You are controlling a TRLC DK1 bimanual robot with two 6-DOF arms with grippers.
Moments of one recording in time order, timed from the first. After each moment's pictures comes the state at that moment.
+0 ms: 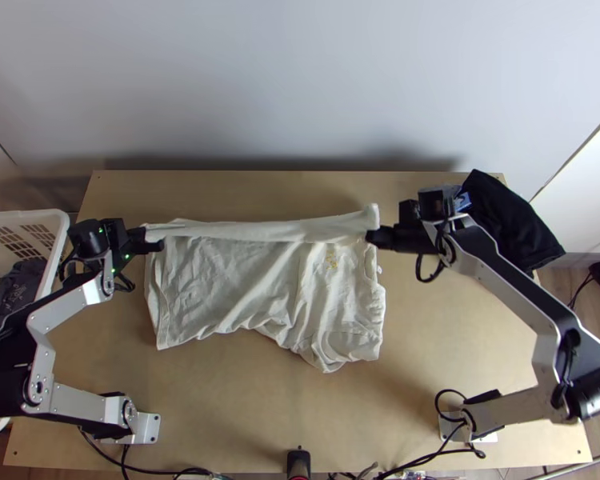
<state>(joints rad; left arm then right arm) 0.20 1.56 0.75 0.34 0.20 0.04 0.32 1.56 1.15 -0.39 -0.40 0.39</state>
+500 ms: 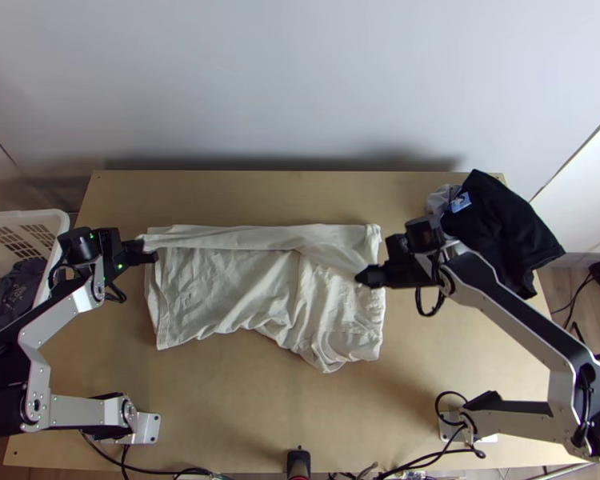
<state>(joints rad) 0.25 1.47 0.71 0.17 0.25 0.09 0.44 1.41 0.99 -0.51 -0.45 0.33</state>
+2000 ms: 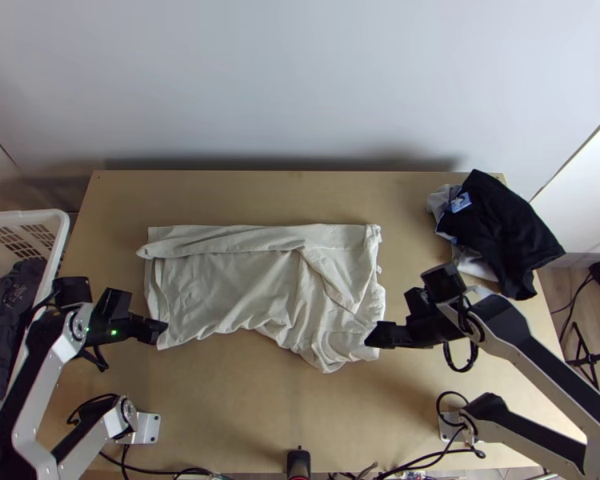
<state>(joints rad) 0.31 1.03 0.57 -0.74 0.42 0.45 0.50 1.09 0.78 -0.89 -0.54 0.46</state>
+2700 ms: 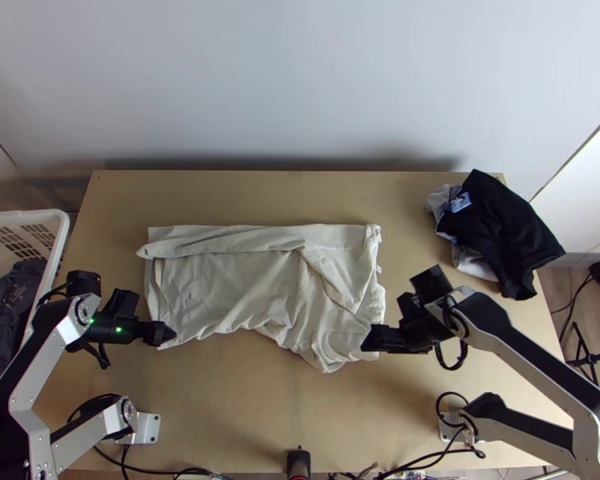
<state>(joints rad) 0.28 1.17 0.62 -0.87 0.47 0.39 0.51 1.18 0.73 -0.83 -0.56 0.48</state>
